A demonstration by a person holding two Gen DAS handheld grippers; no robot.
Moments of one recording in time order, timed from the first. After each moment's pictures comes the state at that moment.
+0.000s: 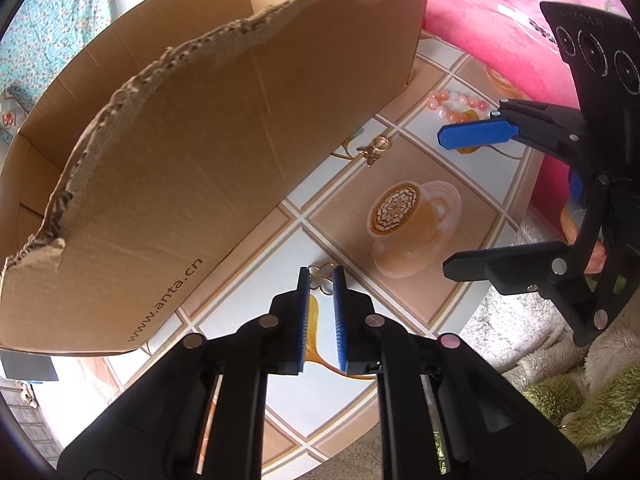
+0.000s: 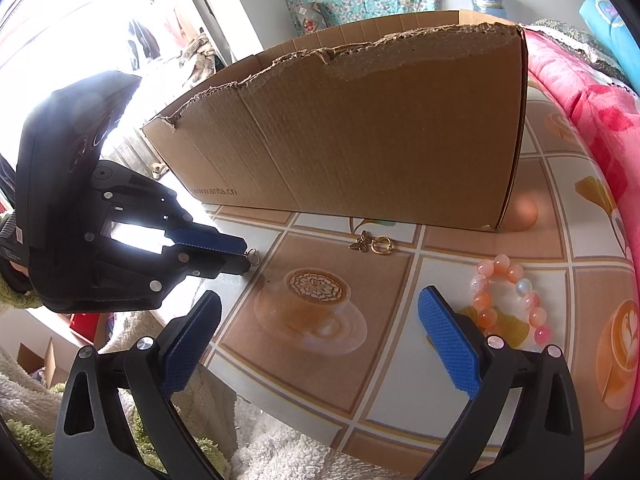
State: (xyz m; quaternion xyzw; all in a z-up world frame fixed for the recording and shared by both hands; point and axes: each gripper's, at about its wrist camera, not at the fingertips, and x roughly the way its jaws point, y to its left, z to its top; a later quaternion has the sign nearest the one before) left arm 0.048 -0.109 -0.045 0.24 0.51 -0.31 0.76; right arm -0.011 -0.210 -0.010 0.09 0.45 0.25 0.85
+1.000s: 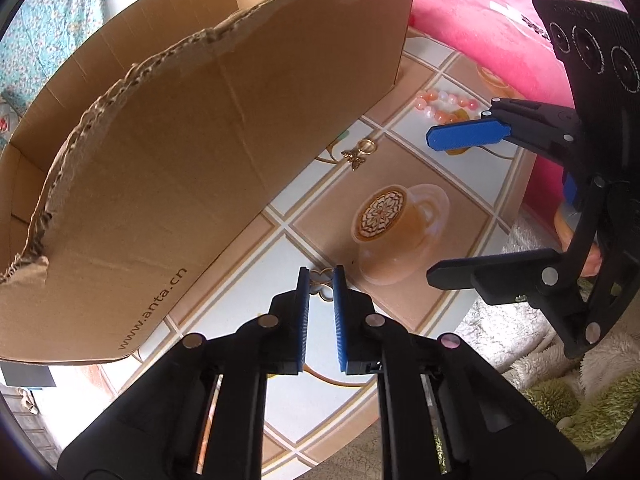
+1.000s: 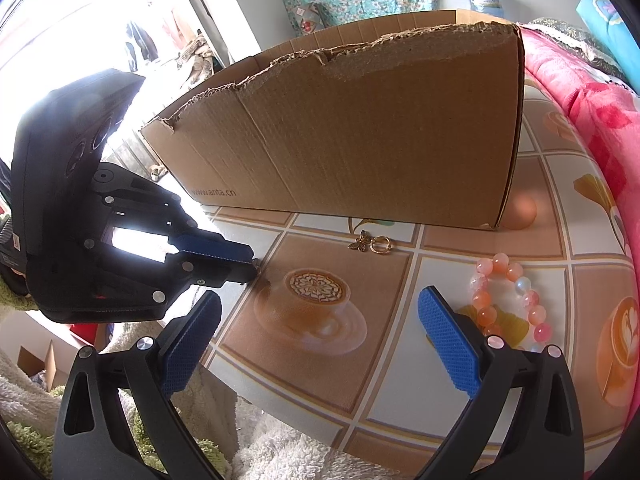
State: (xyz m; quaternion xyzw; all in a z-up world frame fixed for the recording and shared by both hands) left arm 0.055 -0.118 -0.042 0.24 0.52 -0.32 0.75; right arm -0.011 -0.209 -0.011 0.09 0.45 0.25 0.85
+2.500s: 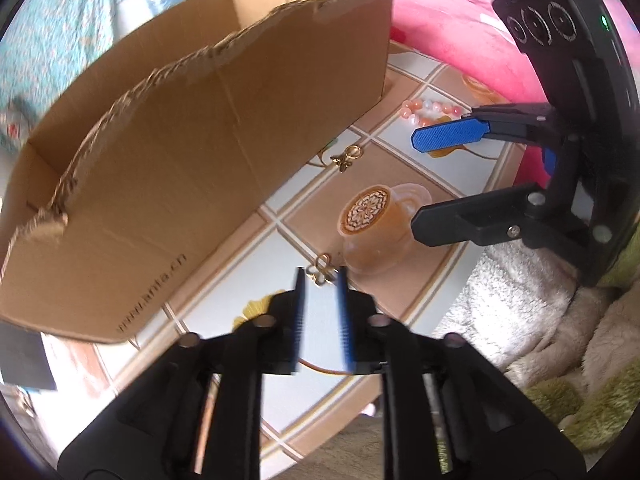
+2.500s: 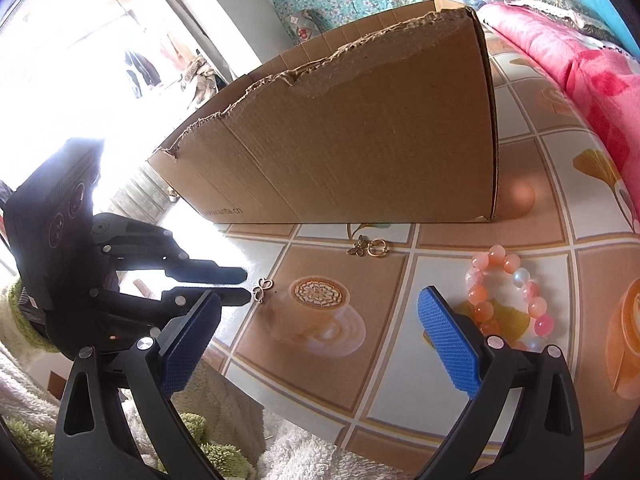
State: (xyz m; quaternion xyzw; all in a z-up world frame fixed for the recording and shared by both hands) left arm 0.020 -0.093 -0.034 0.24 0.47 -0.33 0.78; right arm -0.003 -0.219 -0.015 0.16 0.45 0.26 0.84
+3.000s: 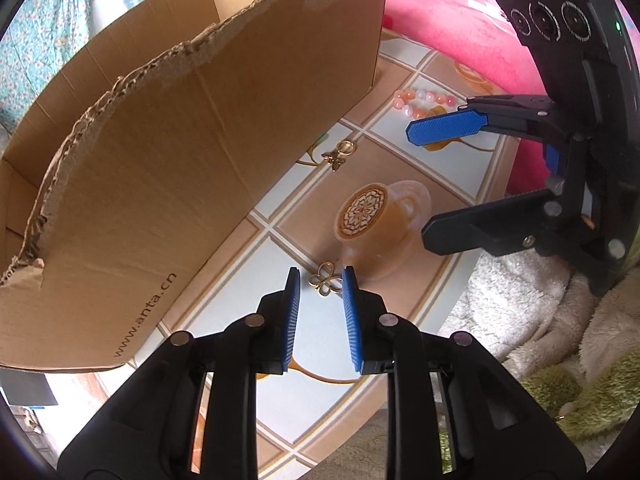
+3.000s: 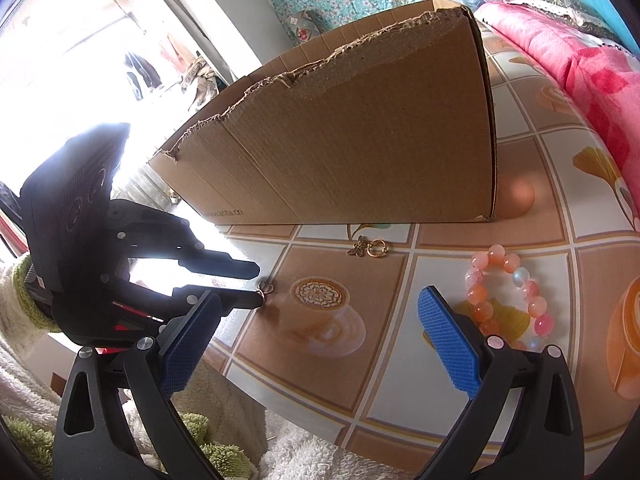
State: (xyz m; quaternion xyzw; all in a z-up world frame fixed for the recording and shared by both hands) left arm 0.044 -0.107 -0.039 0.24 0.51 -0.36 0.75; right arm -0.006 -0.220 -0.016 0.16 0.45 0.26 0.84
